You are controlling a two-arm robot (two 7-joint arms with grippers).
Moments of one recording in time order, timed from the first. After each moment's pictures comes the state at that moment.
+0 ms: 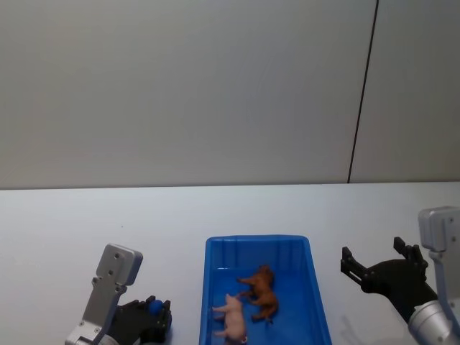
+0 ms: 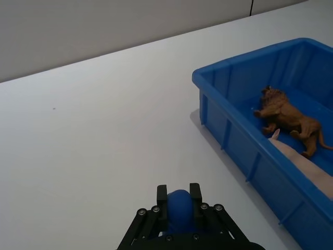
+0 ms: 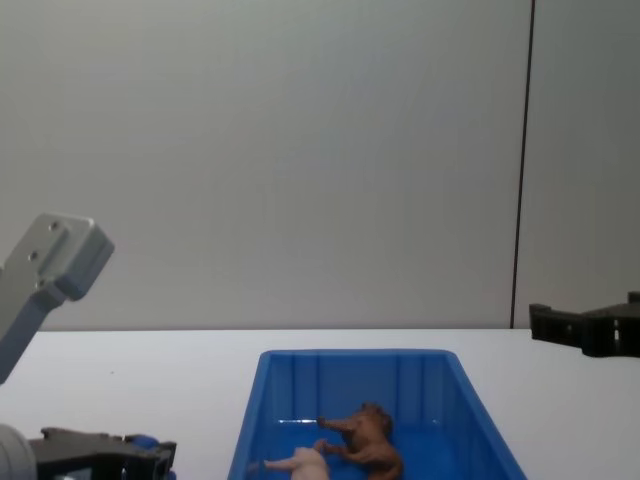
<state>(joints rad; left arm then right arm) -0.15 0.44 0.37 -1.56 -0.41 0.36 -0.01 0.03 0.19 -0.24 -1.74 0.17 0.30 -0.06</state>
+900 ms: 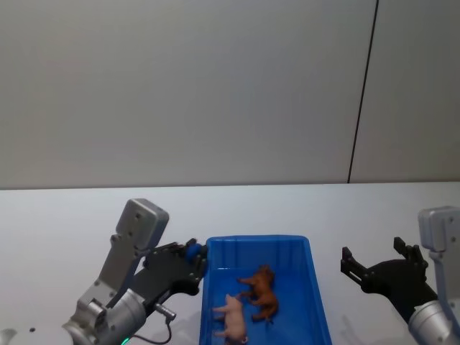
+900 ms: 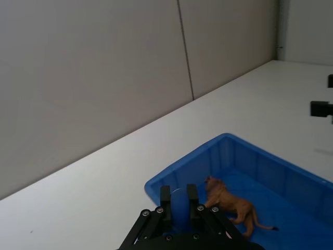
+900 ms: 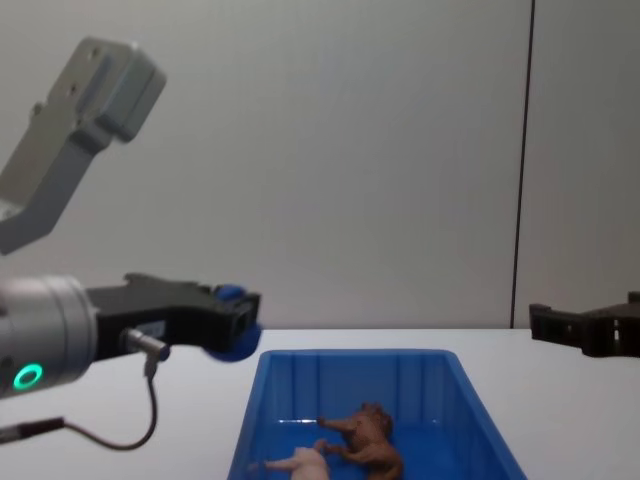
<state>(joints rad) -0.21 0.43 0.37 -1.67 -0.29 0.24 -0.20 0.03 0.19 -0.24 -1.74 0.17 0.30 -0.06</state>
